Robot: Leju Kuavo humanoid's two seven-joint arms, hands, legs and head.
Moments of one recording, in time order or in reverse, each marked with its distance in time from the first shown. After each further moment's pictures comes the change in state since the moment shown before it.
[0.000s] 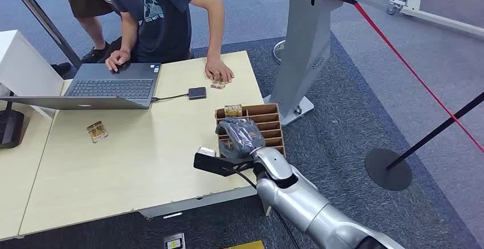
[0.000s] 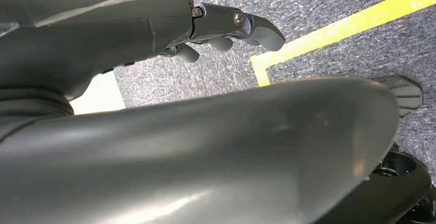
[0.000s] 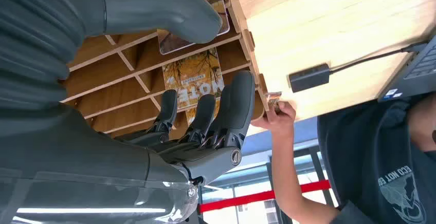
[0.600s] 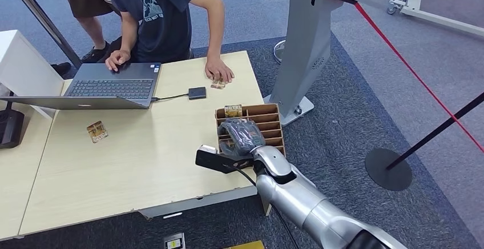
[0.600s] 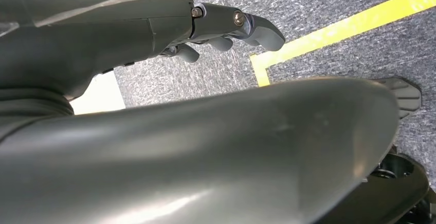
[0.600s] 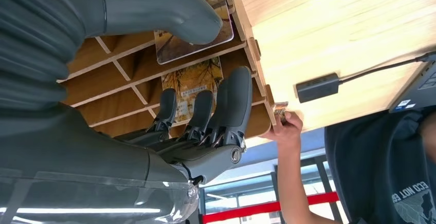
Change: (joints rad) left arm 0.000 0.000 0.000 0.000 0.012 0.005 -0.001; right arm -0.035 0.029 0.000 0.116 -0.034 -0.021 -0.033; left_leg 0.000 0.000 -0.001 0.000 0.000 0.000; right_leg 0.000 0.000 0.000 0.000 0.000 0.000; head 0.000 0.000
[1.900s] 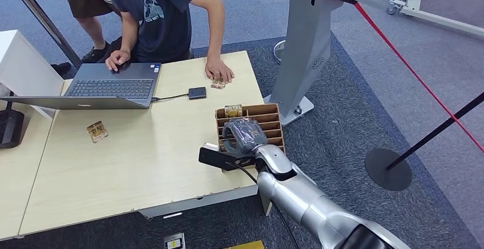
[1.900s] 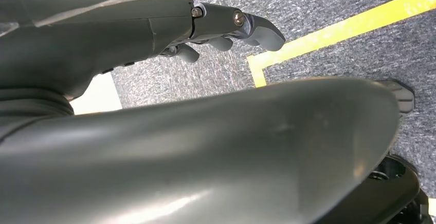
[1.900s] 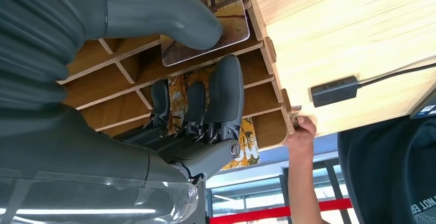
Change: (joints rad) left arm 0.000 0.001 0.000 0.000 0.012 -0.006 -0.013; right arm -0.032 0.015 0.000 0.103 -0.016 -0.025 -0.007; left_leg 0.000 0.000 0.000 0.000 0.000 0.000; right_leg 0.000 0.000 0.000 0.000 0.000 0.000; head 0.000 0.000
